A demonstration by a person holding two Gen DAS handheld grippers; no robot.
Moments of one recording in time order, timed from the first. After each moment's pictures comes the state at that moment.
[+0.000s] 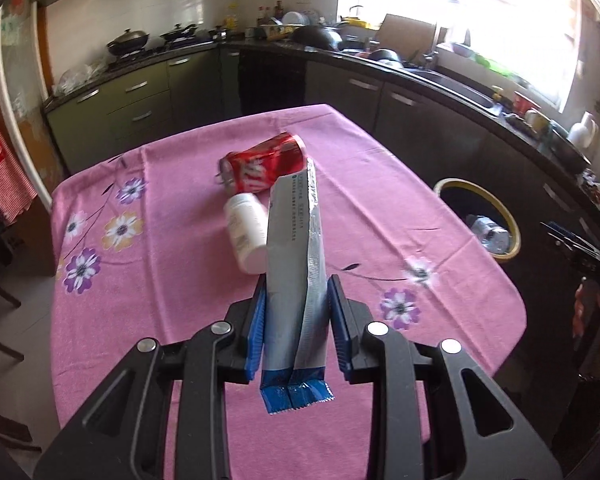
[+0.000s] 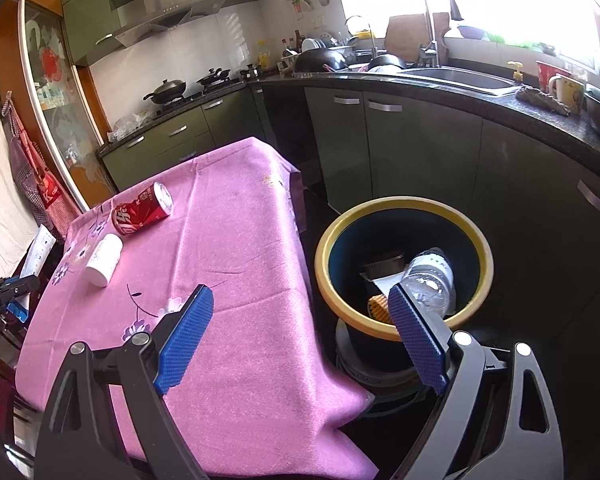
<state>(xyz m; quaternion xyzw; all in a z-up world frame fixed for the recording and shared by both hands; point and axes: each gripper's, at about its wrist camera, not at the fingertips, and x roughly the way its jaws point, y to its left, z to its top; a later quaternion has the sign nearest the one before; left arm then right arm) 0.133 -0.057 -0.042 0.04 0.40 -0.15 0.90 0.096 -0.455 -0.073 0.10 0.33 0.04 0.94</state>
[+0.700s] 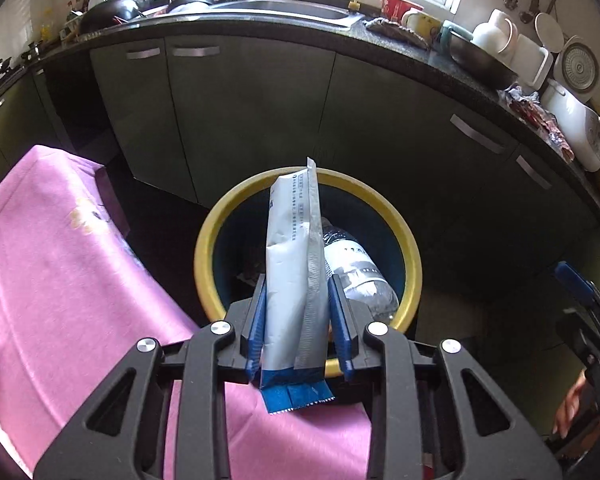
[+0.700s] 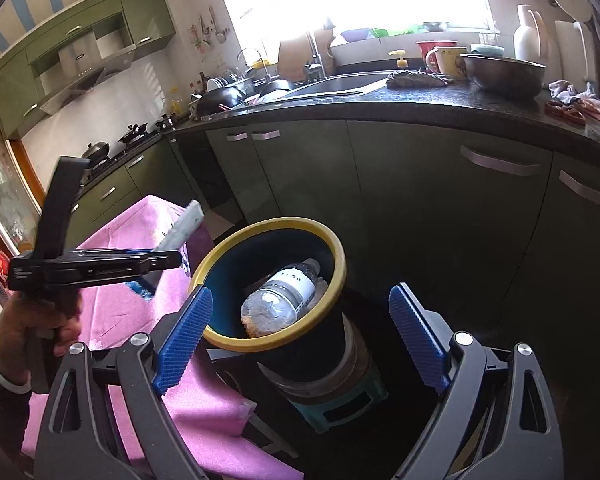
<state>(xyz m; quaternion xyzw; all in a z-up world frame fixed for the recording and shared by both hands) 0.274 -0.395 -0.117 0.13 0.47 -0.36 0.80 0.032 -0.600 -0.078 0.19 0.29 -0.10 0.93</state>
